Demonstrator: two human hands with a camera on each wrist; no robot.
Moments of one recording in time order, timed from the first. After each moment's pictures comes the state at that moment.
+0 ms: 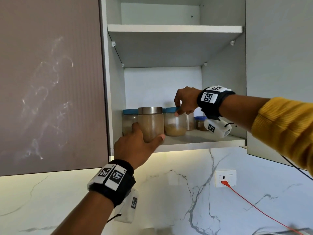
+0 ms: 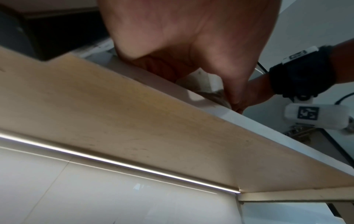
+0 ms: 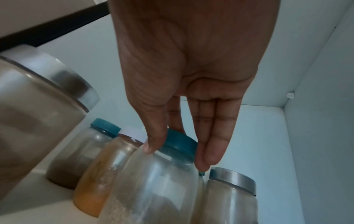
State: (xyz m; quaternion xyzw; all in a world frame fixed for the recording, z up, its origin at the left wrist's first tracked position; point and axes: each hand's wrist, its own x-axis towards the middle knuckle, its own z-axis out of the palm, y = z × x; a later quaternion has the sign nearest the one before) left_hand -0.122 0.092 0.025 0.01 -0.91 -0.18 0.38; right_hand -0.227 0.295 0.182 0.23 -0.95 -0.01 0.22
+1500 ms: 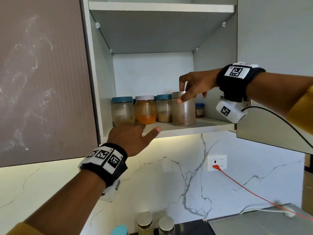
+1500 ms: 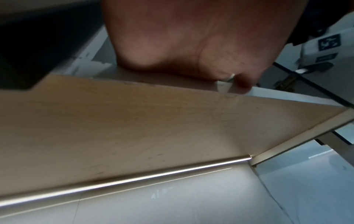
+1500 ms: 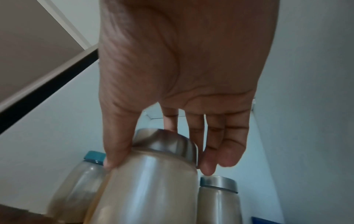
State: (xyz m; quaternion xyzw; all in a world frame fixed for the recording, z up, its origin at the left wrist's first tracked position) left_hand -0.135 0.090 0.021 -0.05 -0.95 0.02 0.32; right_hand -0.201 0.357 0.183 0.25 -0.96 0.09 0.10
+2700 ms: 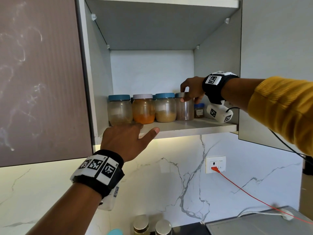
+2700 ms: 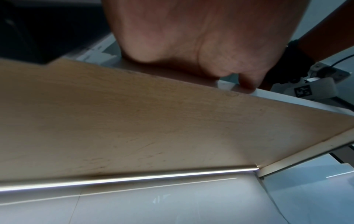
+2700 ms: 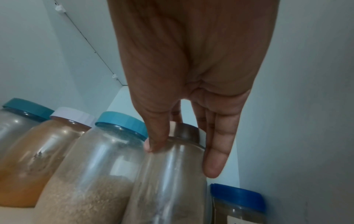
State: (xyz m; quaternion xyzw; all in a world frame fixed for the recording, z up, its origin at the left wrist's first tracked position) left_hand -0.131 0.090 0.013 -0.04 -0.93 0.02 0.38; right_hand -0.277 0.347 0.176 0.14 -0.98 0.06 0.15
